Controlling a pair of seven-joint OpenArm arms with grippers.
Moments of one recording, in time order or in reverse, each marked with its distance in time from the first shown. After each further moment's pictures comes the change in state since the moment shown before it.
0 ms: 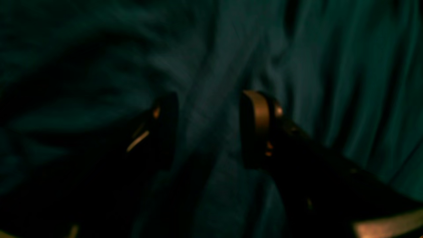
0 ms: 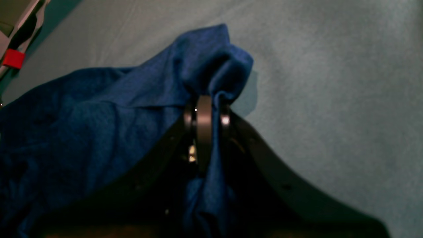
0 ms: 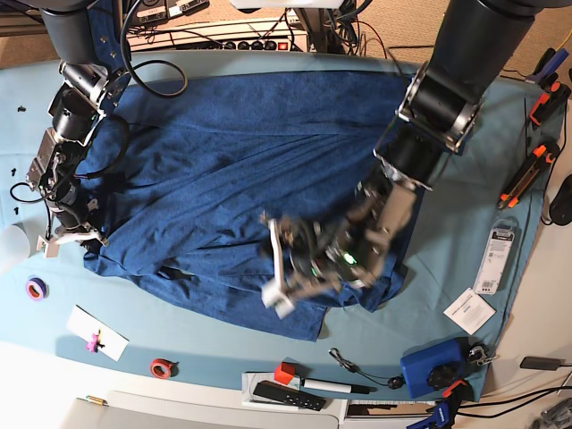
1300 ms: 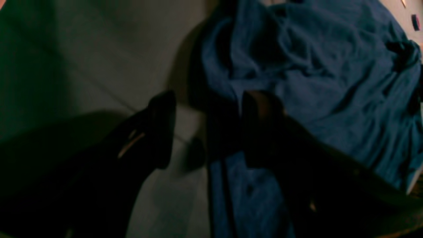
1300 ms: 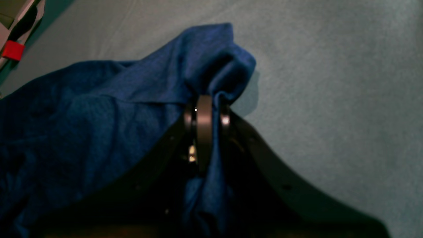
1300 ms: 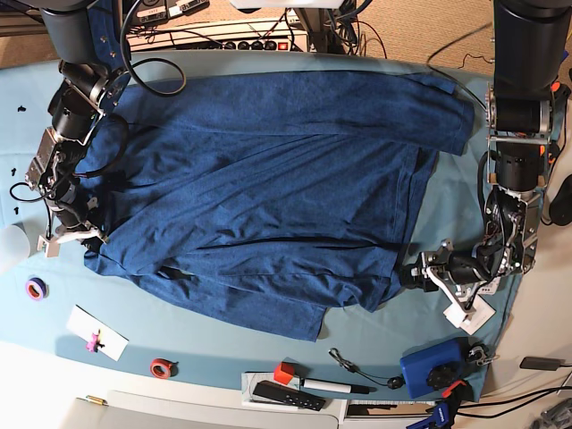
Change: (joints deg) left arm -1.5 -19.5 -22.4 -19.8 -21.9 -7.9 -1.1; right arm -0.3 0.0 0.0 0.1 -1.3 0.9 -0.8
